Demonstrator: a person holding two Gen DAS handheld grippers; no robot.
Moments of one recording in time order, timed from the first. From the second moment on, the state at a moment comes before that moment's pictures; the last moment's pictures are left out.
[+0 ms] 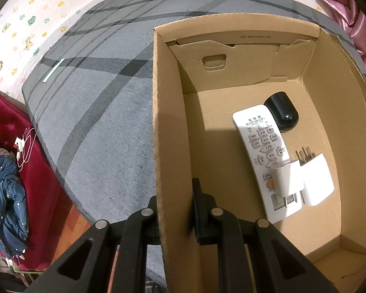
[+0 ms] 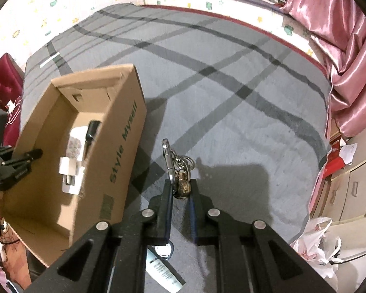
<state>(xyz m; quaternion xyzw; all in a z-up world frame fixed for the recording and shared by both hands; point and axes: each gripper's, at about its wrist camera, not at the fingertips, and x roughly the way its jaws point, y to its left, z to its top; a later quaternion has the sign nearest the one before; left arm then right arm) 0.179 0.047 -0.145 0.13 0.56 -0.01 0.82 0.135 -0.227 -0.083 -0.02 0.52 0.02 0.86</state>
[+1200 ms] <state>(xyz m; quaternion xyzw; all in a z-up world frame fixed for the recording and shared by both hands) 0.178 0.049 -0.144 0.12 0.56 -0.02 0.82 0.153 -0.105 -0.008 -0.07 0.46 0.13 0.88</state>
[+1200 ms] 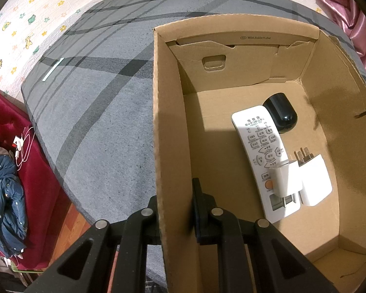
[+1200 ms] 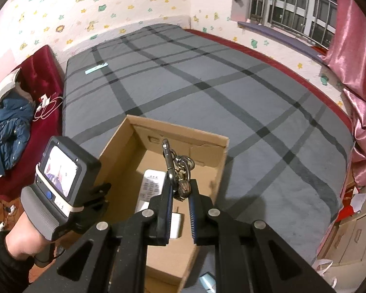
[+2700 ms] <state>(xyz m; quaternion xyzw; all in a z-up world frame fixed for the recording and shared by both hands) 0.177 0.049 -0.145 0.12 0.56 -0.02 0.82 0.208 -0.062 -0.154 -0.09 0.59 0.10 0.79</state>
